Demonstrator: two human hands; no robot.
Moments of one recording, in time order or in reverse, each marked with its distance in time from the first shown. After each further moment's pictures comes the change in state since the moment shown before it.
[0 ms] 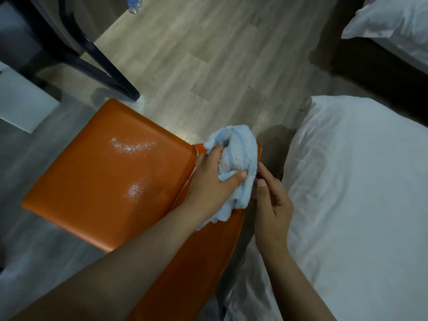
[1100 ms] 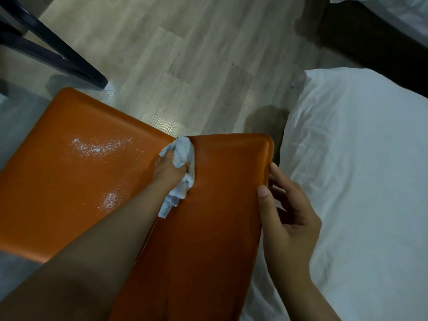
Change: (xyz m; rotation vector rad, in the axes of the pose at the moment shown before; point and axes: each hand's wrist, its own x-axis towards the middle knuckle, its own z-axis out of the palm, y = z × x) left_hand 0.134 -0.184 -0.006 0.440 -0.036 -0.351; right_hand 0.001 0.012 0.013 -0.126 0.115 -0.082
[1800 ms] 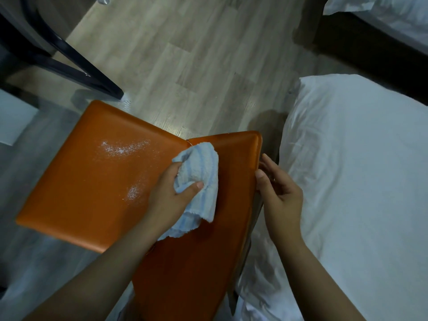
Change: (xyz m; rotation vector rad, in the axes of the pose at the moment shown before) left_hand -0.184 0.027 -0.087 -0.367 -0.011 0.250; right_hand -0.004 -0.030 -0.016 0.165 -0.105 0.241
